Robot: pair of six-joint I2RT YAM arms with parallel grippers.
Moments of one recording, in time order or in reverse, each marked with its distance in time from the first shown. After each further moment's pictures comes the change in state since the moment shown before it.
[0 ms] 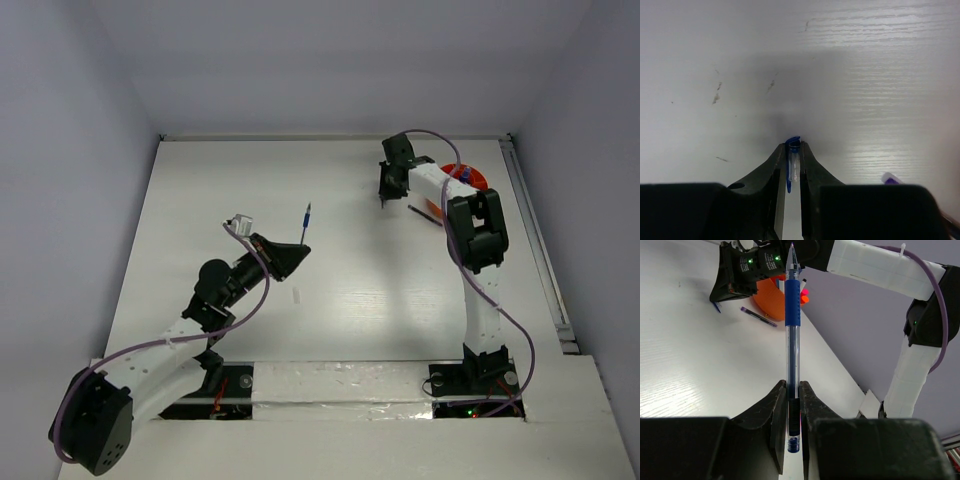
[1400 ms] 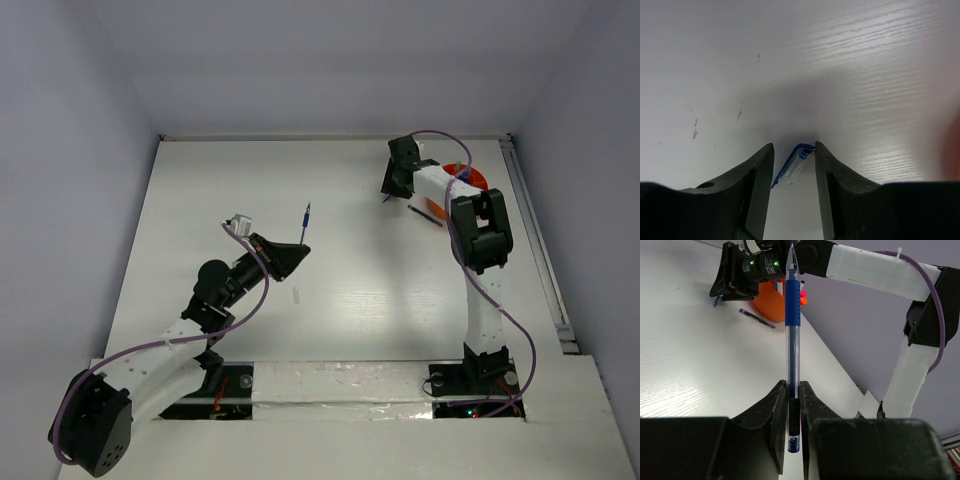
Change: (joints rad) left arm 0.000 -0.010 0.000 -0.002 0.001 -0.002; right arm -0.025 -0.025 -0.065 0.101 0.100 0.130
